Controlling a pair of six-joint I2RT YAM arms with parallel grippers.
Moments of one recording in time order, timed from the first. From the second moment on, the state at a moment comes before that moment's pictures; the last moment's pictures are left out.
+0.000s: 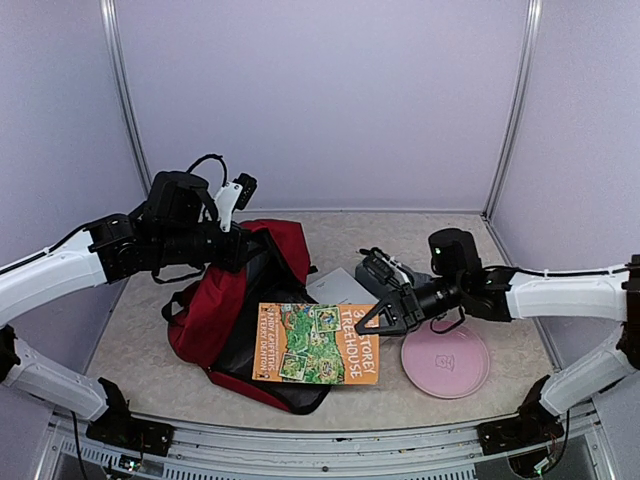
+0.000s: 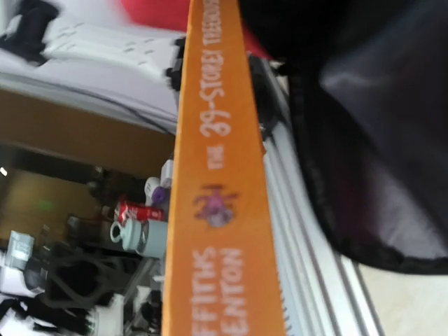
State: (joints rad) left arm -0.82 1.25 1.14 -0.39 -0.05 -0.19; right arm 0.74 1.29 0.74 0.09 -1.03 0.69
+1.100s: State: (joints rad) left arm -0.80 1.15 1.11 -0.41 -0.16 -0.33; right arm 0.88 1.79 1.28 0.02 -0.42 0.74
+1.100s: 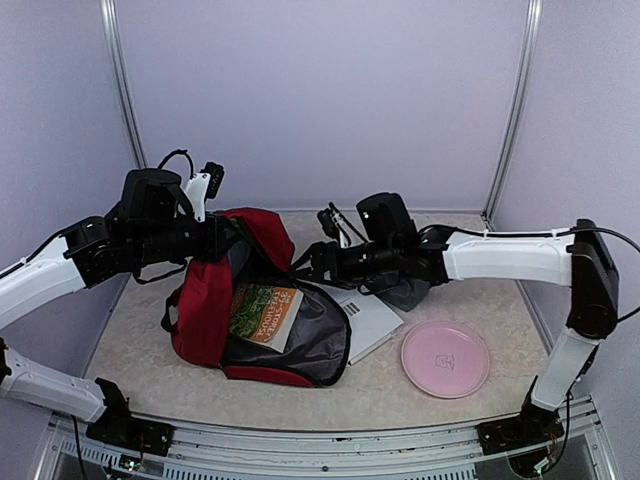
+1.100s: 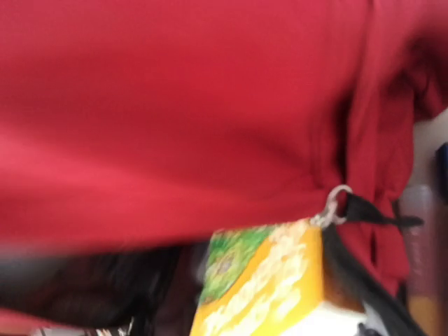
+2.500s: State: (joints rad) left arm -0.75 1.14 0.93 -0.27 -0.05 -0.31; right arm 0.53 1.89 1.10 -0.26 -0.69 0.25
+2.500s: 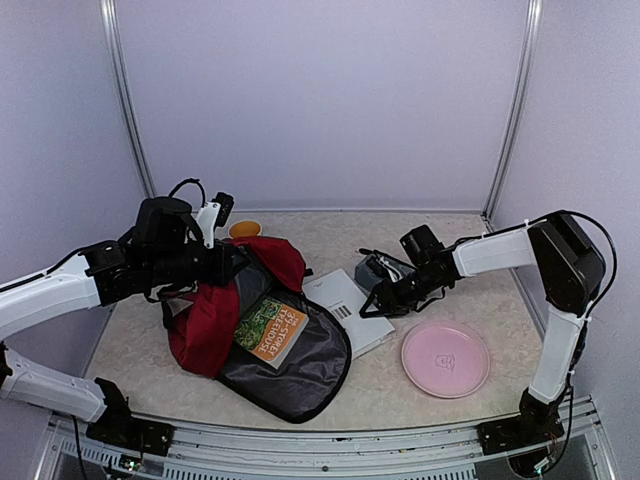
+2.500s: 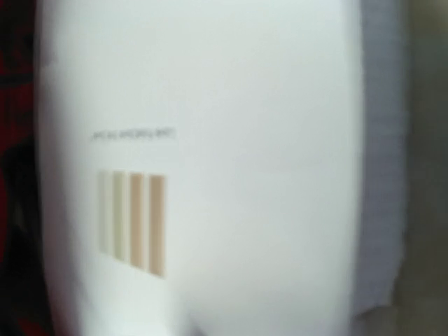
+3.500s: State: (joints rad) left arm -0.83 1.10 0.96 -0.38 0.13 -0.10; right arm 0.54 1.57 1.14 -0.51 -0.47 0.20
